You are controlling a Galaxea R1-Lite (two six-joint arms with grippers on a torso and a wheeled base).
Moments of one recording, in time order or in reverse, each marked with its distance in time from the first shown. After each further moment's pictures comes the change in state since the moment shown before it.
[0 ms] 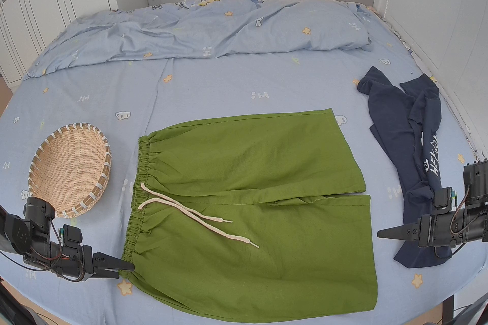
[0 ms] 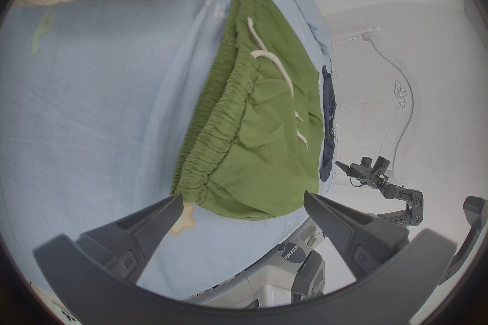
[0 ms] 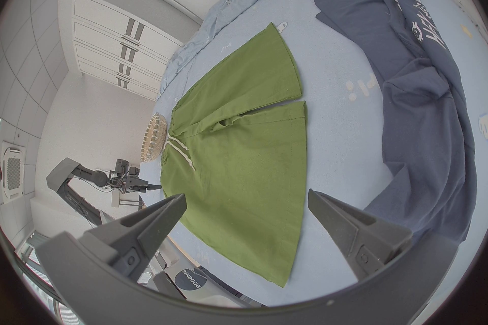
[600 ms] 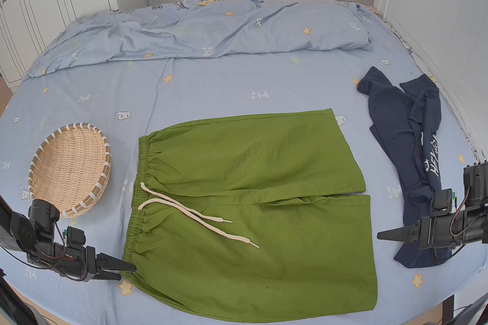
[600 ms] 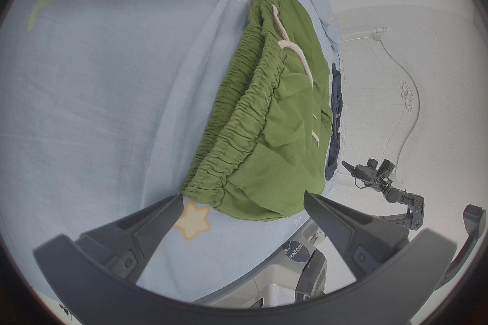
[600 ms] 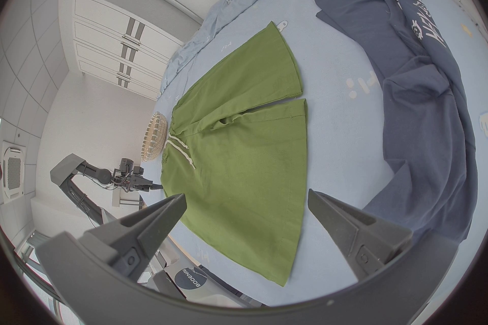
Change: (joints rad) left arm 0.005 0.075 -0.018 -0.004 0.010 0.021; right arm 0.001 -0.001 0.013 -0.010 0.003 0.000
